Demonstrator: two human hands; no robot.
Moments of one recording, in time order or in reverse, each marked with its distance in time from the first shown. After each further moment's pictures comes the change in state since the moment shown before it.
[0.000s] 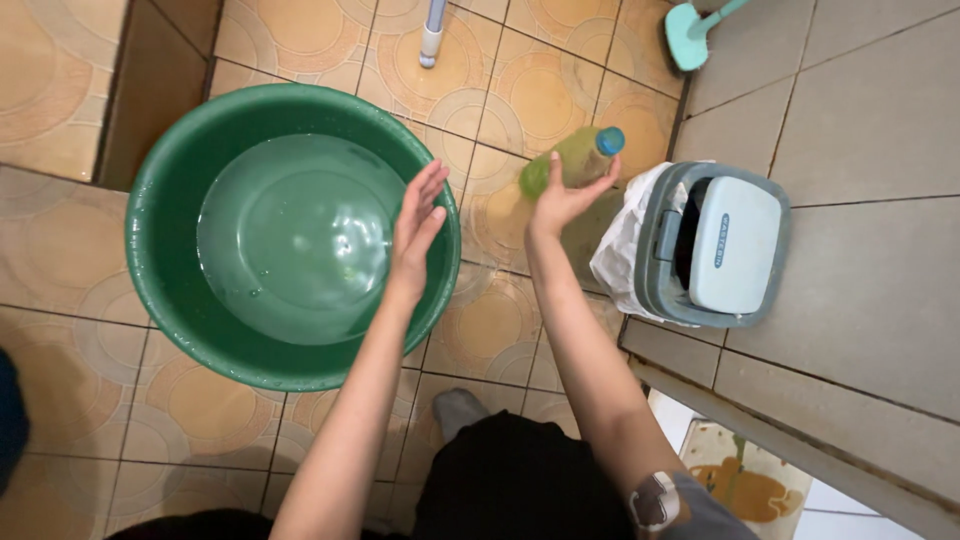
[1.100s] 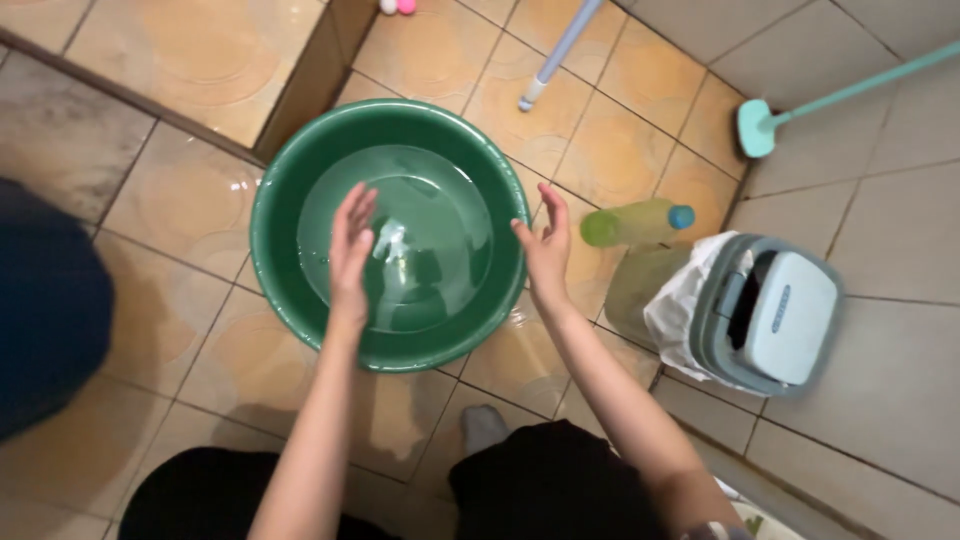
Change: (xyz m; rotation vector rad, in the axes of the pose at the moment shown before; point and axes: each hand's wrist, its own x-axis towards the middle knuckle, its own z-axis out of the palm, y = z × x) left_hand -0.073 0.077 -0.136 0.142 0.384 0.070; right_hand -0.104 -0.120 0.009 0.081 -0.879 0.222
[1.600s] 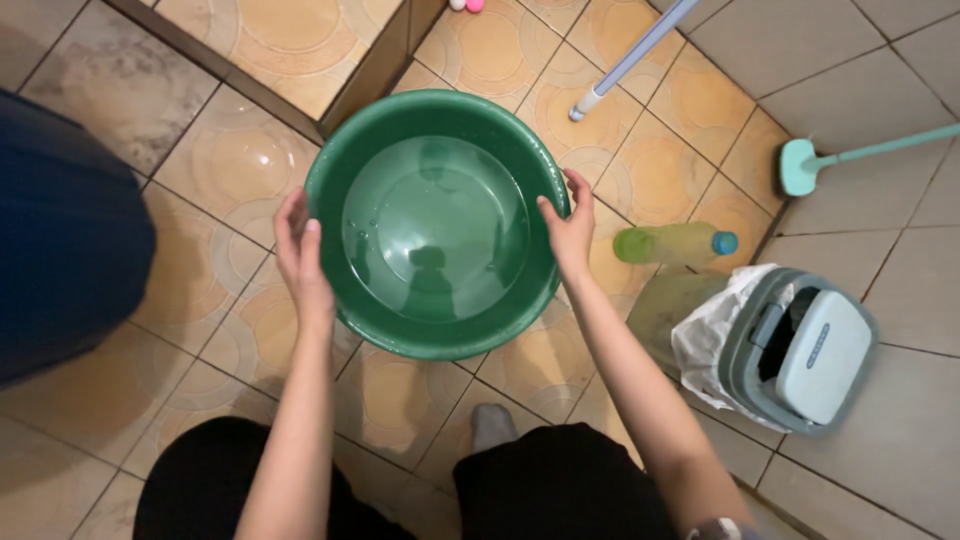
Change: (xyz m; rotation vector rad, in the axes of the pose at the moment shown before) left_hand -0.022 -0.026 -0.102 0.126 0.409 0.171; right_hand 0.048 0.043 0.025 -0.310 -0.060 -0.200
